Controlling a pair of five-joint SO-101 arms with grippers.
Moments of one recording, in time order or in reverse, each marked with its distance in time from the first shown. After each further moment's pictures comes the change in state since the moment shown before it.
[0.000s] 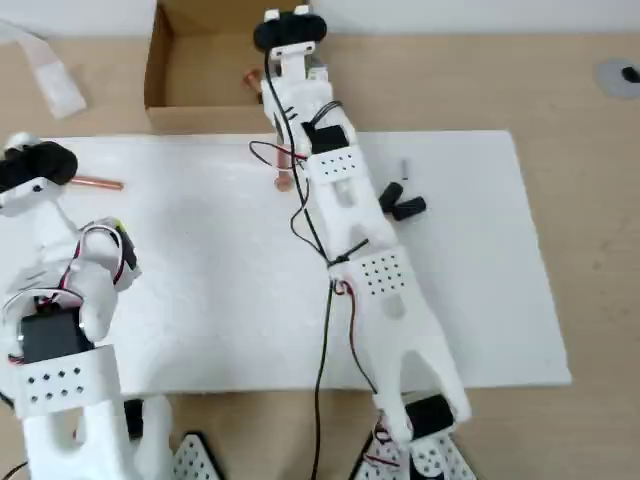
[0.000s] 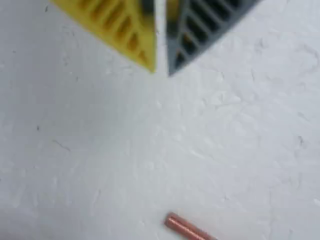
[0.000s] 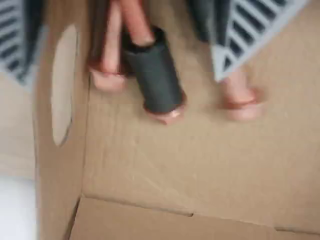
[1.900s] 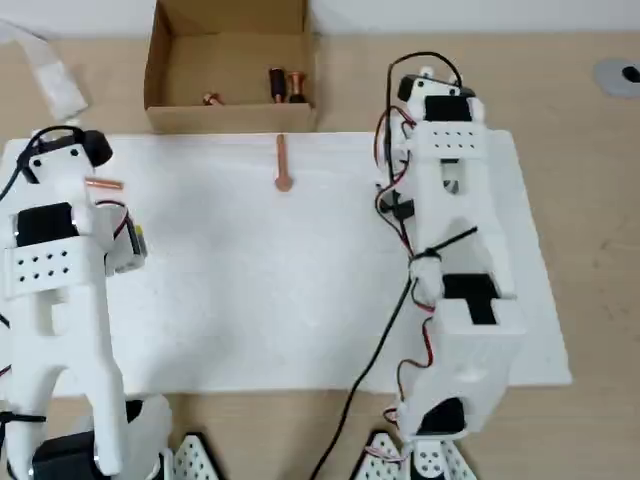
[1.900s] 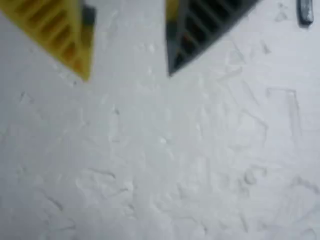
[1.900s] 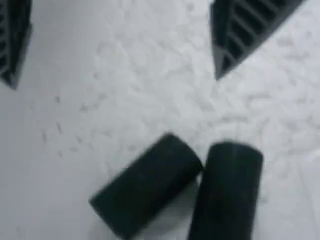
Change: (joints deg) left arm 0.0 33.0 -20.1 21.2 -7.0; right arm 16.7 -59.9 66.9 56.9 -20.5
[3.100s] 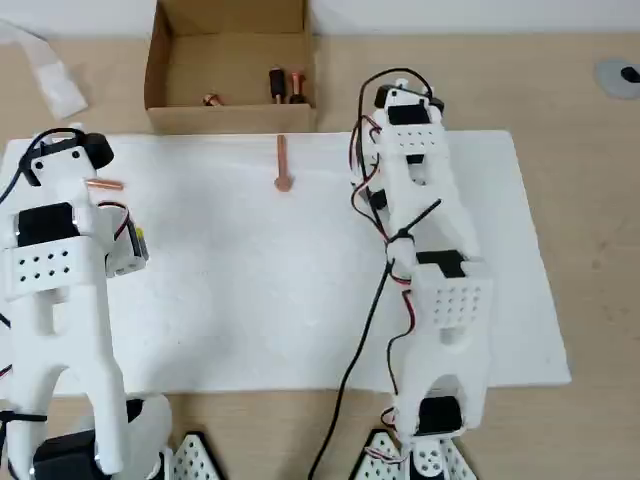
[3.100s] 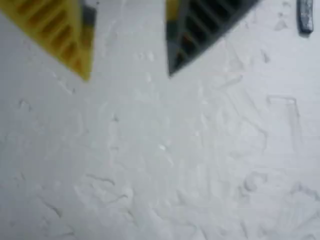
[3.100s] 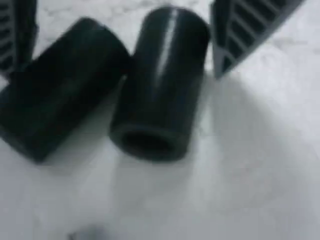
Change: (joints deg) left arm 0.0 0.0 0.0 0.4 0.0; right arm -3.9 18.5 -9.6 -8.0 -6.2
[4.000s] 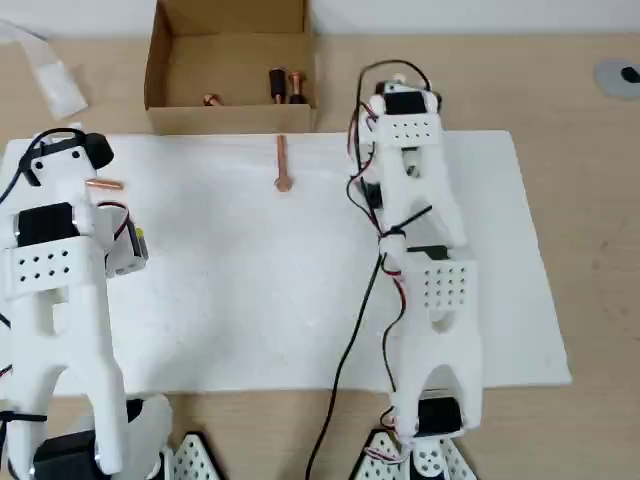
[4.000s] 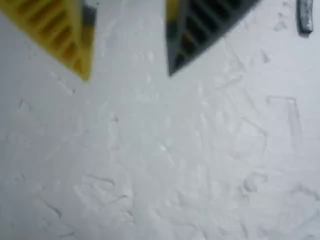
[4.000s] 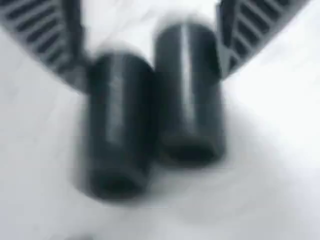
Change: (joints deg) left arm 0.0 0.0 0.0 0.0 0.0; right arm -1.2 10.3 -20.7 13.8 0.2
